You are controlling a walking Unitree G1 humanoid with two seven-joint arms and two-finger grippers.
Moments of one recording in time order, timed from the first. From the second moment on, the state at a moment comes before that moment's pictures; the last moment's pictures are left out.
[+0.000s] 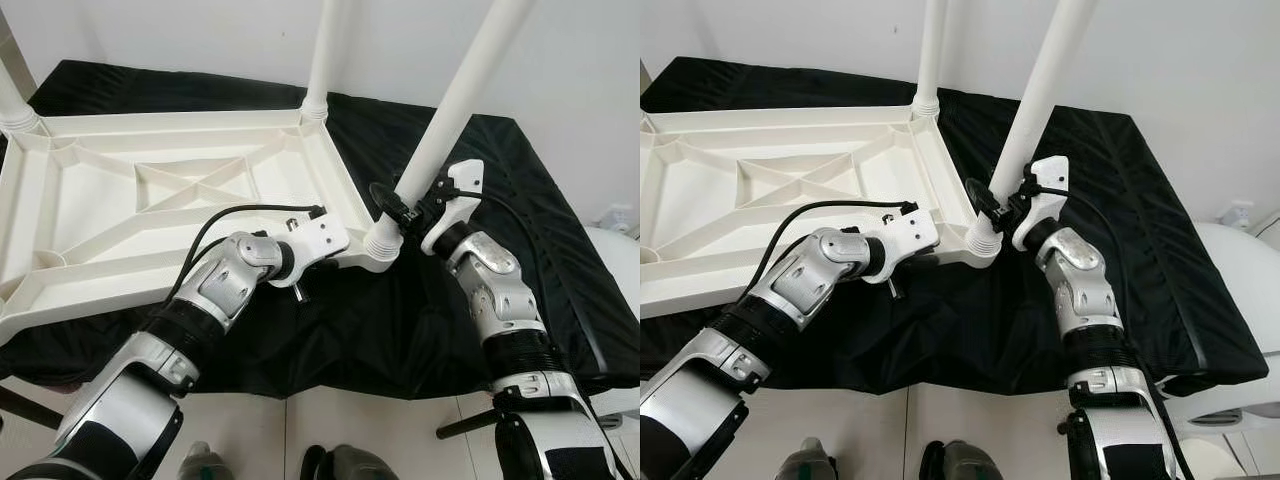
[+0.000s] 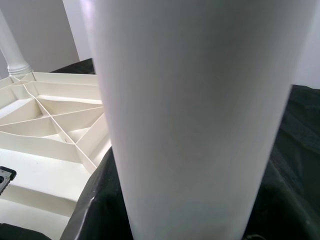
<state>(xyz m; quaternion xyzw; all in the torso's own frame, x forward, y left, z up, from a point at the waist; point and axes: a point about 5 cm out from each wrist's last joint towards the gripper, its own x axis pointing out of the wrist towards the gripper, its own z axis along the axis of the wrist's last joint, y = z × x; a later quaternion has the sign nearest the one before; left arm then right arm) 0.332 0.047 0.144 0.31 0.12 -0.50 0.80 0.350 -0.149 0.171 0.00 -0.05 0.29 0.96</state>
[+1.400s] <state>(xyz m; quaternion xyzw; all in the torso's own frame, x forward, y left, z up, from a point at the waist) 0.331 0.049 0.149 0.31 0.11 -0.49 0.81 0.340 -0.120 0.170 0.04 -0.10 0.13 0.99</state>
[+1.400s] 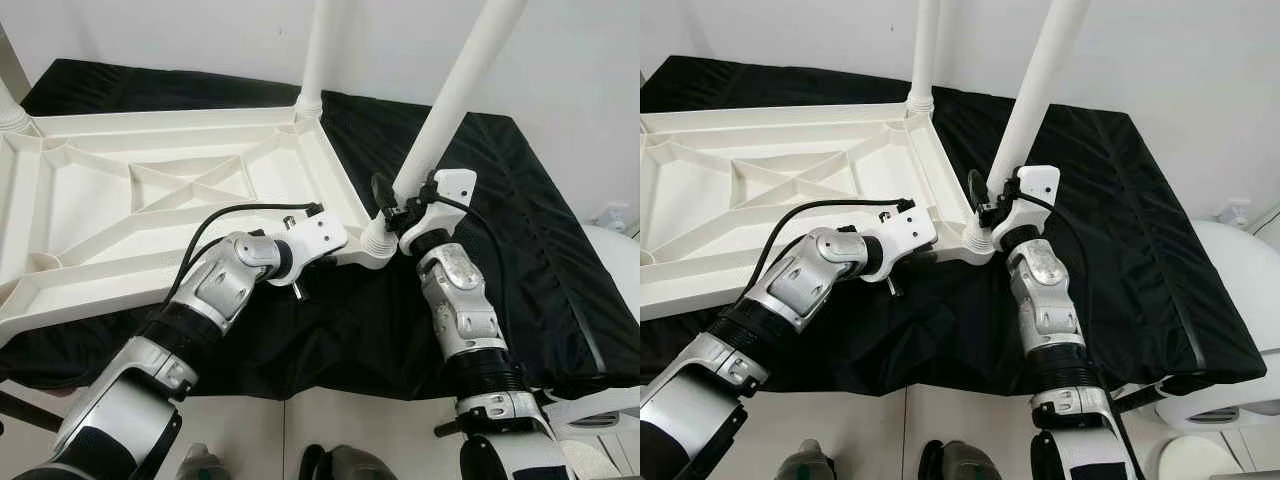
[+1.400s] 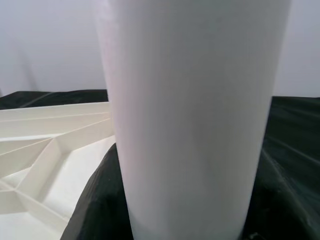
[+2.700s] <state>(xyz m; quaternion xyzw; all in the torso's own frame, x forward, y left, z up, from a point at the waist) 0.327 0.049 0.155 0.31 0.10 -0.48 0.81 0.340 -0.092 0.176 0.04 -0.13 -0.09 0.99</state>
